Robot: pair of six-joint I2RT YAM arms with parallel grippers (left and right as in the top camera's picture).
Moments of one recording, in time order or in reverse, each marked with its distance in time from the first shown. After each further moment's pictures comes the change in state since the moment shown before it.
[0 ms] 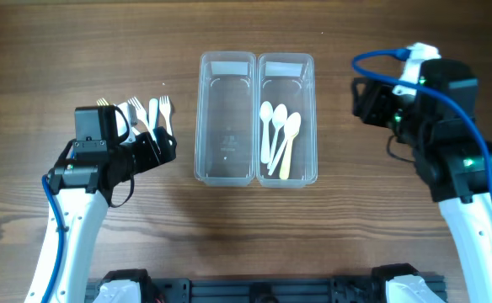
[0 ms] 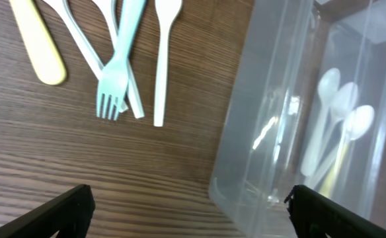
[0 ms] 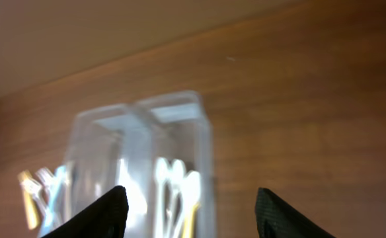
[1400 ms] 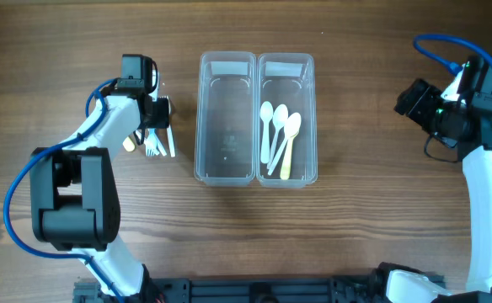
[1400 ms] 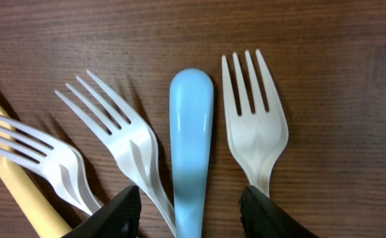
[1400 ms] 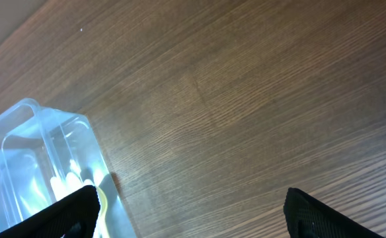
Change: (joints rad) left arm -0.074 0.724 0.332 0.237 -0.374 0.336; right arm -0.331 0.191 0.000 -0.130 -0.008 0.016
